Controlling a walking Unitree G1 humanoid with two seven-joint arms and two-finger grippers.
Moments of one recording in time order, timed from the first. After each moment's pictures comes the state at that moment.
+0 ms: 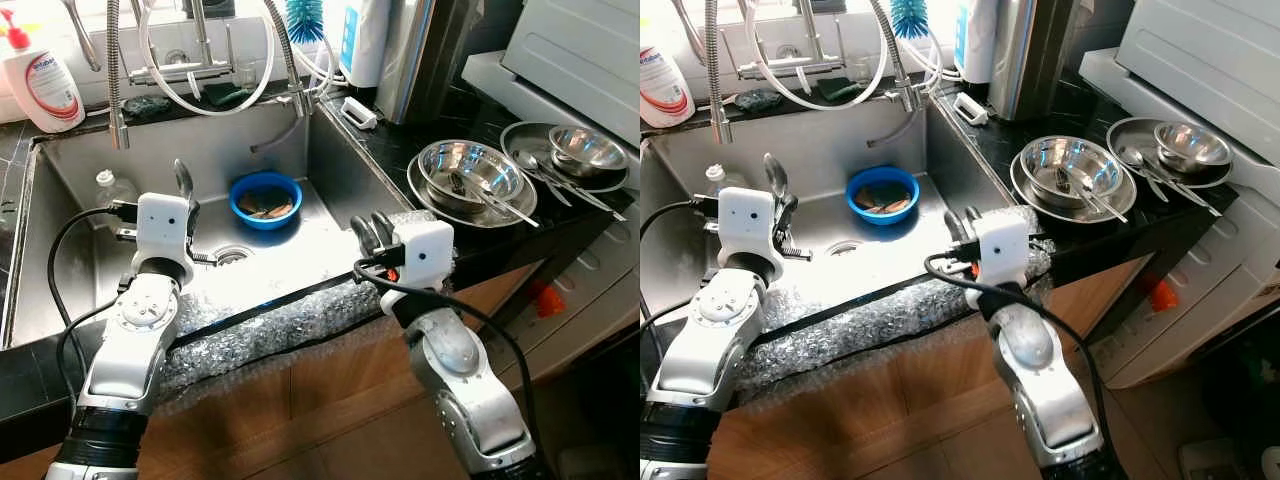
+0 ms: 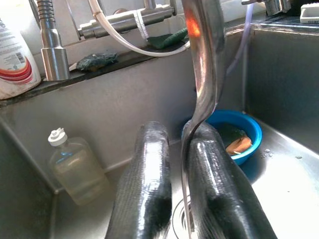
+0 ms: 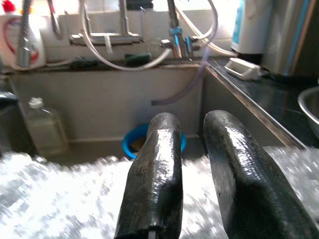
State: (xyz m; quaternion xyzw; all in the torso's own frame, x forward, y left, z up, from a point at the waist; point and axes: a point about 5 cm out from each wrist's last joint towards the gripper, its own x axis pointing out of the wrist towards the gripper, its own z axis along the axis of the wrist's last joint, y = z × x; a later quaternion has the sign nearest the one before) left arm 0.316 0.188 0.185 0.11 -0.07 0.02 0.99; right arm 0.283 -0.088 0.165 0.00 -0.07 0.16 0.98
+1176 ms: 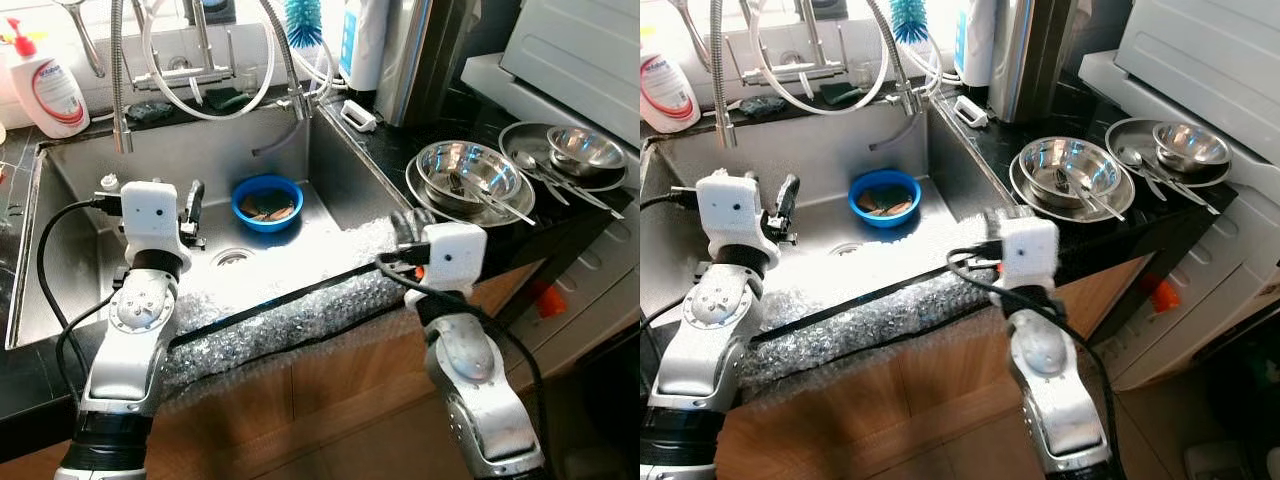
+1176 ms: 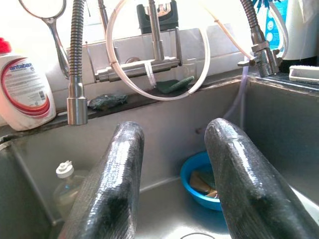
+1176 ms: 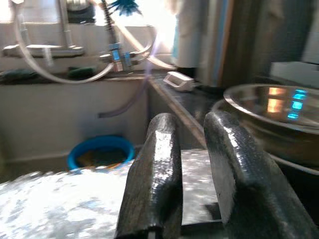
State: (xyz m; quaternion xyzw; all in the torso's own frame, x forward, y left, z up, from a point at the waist) left arm 0.310 0.186 0.205 0.08 -0.15 0.03 0.99; right arm 0.282 -0.113 0.169 -0.02 -0.10 0.04 0.99
